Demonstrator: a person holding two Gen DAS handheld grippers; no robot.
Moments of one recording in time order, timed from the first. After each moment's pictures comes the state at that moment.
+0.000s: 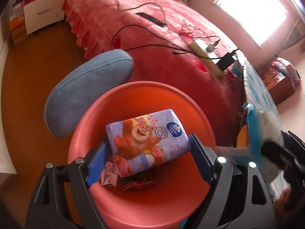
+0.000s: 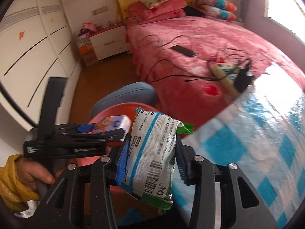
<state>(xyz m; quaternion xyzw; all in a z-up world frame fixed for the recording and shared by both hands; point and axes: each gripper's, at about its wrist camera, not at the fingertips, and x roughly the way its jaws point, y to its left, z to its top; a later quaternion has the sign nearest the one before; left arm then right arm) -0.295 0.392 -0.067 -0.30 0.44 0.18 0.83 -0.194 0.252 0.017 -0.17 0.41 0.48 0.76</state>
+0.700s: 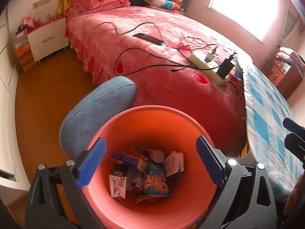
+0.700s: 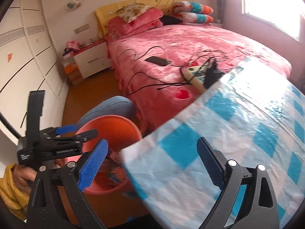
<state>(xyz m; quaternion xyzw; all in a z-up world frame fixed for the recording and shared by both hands) -0.283 0.370 -0.033 -0.21 0.41 0.21 0.86 -0.161 0.181 0.032 -0.11 0.38 0.40 0.83</state>
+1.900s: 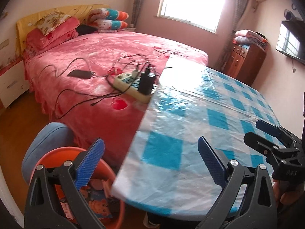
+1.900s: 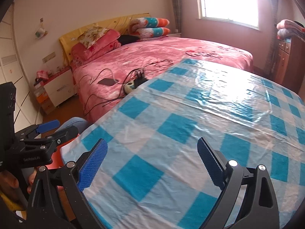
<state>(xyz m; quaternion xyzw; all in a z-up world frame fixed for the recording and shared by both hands) -0.201 0.231 0.022 -0.12 0.34 0.08 0.93 -0.119 0.038 0.038 -0.04 0.34 0.29 0.89</state>
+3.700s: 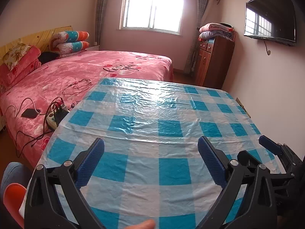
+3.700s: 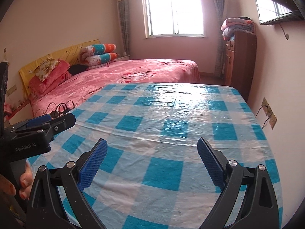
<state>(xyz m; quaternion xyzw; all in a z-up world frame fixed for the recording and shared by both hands) -0.096 0.039 0.062 -0.05 0.30 -0.01 0.95 -0.095 -0.147 0.047 0.02 0.27 0.13 0.95</state>
